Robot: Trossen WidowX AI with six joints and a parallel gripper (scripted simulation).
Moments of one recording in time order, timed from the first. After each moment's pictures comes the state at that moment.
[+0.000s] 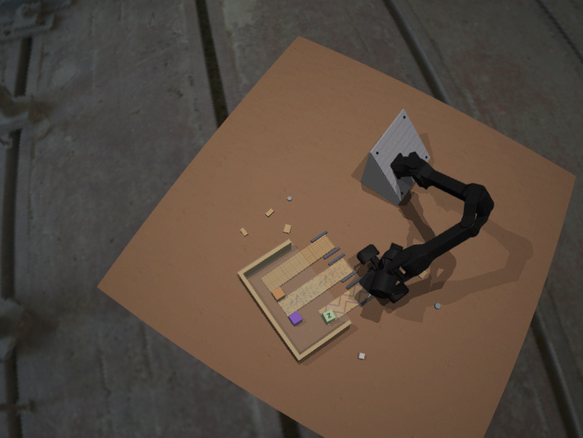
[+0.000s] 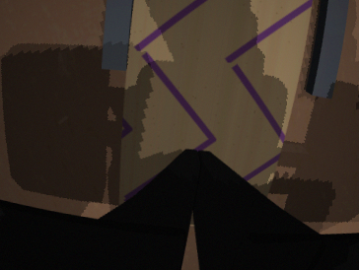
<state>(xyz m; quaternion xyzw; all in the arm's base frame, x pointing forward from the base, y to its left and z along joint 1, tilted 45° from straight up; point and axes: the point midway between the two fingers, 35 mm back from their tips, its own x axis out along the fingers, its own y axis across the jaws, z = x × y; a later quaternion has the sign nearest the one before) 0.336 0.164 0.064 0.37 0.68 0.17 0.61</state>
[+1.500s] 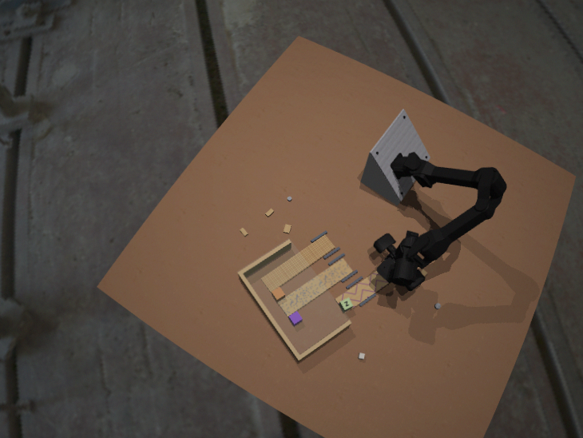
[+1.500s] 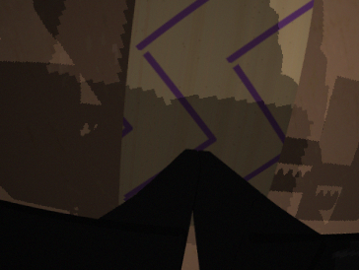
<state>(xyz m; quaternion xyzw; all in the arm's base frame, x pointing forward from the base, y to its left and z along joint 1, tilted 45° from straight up) 0.274 0.178 0.077 0.37 0.68 0.17 0.61</state>
